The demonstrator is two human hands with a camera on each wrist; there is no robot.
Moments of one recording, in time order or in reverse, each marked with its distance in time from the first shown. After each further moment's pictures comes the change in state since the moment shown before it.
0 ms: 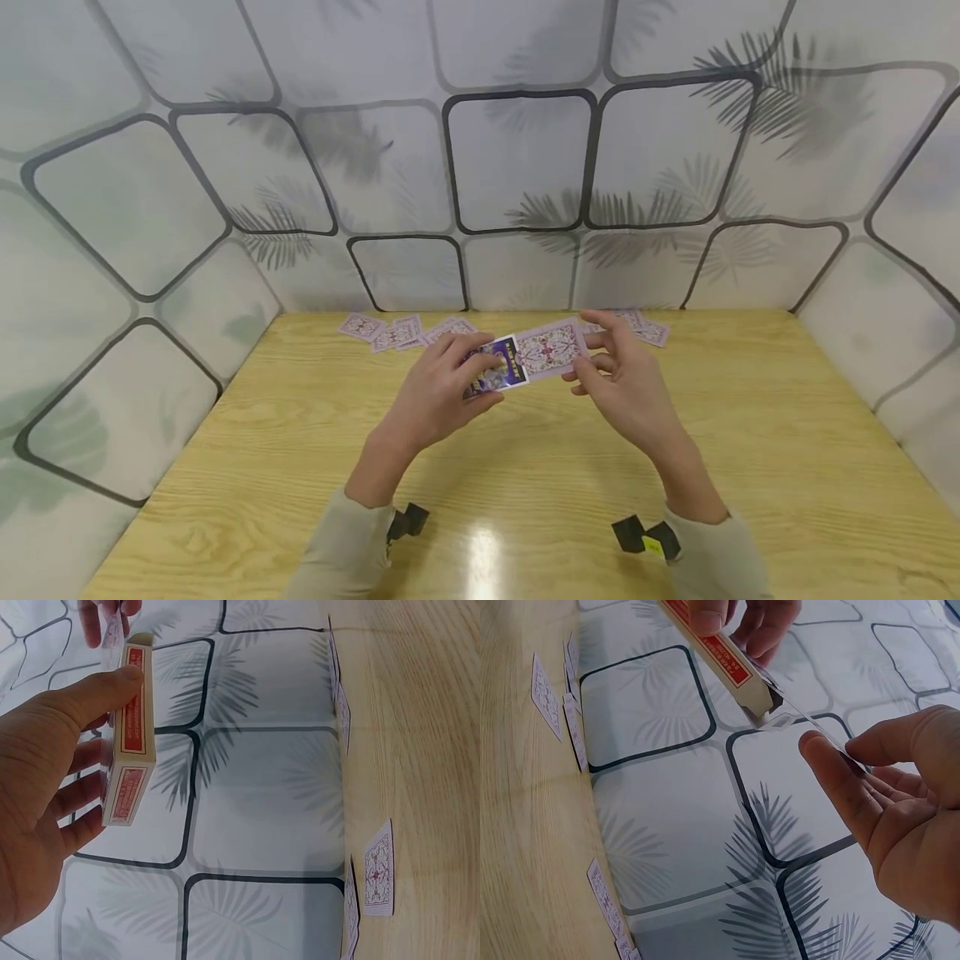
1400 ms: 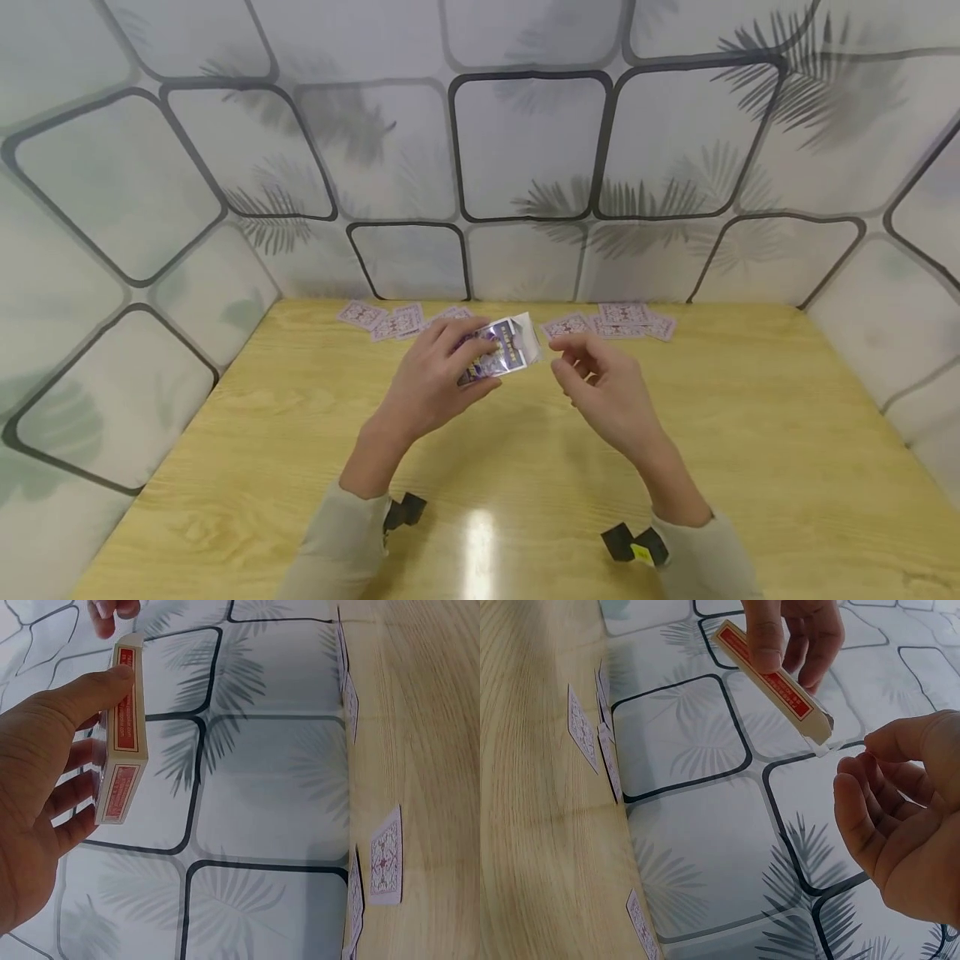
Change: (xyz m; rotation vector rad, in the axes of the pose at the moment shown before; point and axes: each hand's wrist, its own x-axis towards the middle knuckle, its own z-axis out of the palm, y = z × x) left_hand 0.002 -0.011 -0.005 0.011 0.055 -0.010; right_hand 0.001 0.001 0.026 -0.079 0.025 0.031
